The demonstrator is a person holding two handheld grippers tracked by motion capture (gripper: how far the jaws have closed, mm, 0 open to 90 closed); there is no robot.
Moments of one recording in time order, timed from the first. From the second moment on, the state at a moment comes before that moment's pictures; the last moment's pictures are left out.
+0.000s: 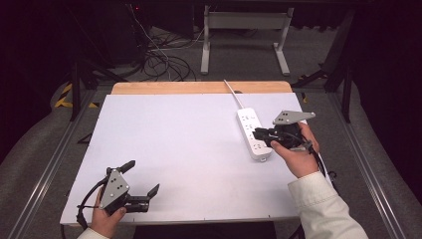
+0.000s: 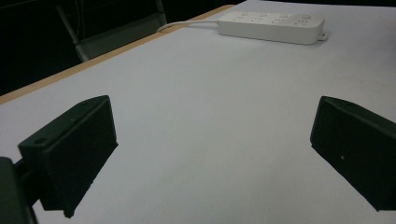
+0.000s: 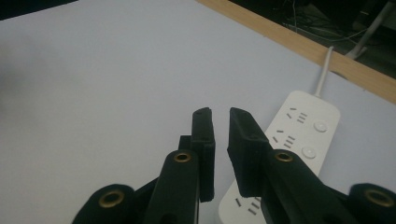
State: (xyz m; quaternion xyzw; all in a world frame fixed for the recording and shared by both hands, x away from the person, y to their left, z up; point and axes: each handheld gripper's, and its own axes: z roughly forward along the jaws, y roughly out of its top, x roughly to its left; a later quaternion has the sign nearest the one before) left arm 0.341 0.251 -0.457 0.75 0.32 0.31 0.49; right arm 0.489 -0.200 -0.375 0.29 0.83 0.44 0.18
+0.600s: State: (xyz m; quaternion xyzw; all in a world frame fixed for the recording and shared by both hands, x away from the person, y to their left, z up) left arm 0.342 0.251 -0.457 0.76 0.31 0.31 0.48; right arm 0.543 -0.203 -0.386 0.34 0.83 0.41 0.17
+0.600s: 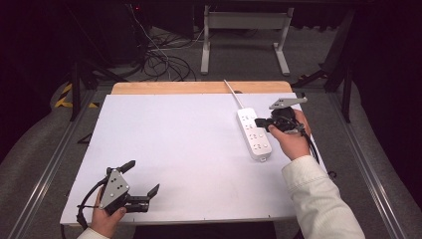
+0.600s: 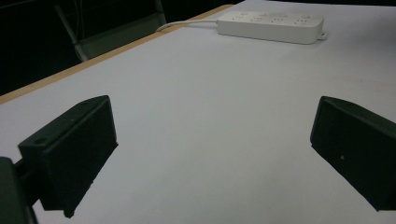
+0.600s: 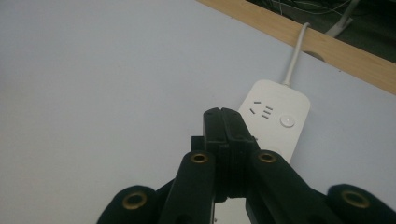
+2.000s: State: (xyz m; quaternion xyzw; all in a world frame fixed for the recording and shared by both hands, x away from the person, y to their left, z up) left arm 0.344 0.252 -0.459 0.76 0.31 0.31 0.48; right arm 0.618 -0.186 -0.442 0.40 0.81 0.36 0.22
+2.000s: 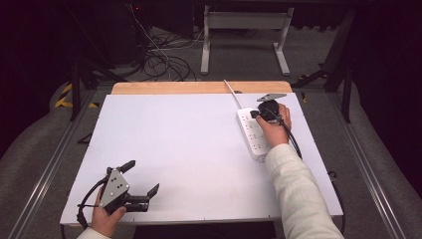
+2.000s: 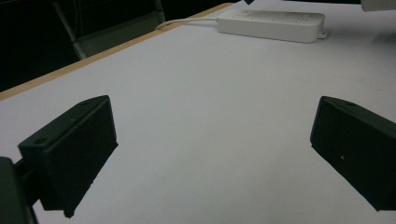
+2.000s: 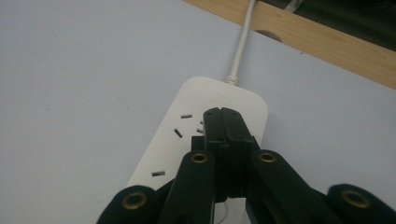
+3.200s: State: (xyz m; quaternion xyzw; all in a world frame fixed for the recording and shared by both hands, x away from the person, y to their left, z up) left arm 0.344 0.252 -0.459 0.76 0.32 0.31 0.48; right arm 0.631 -0.184 -0.457 0.43 0.80 0.34 0.23
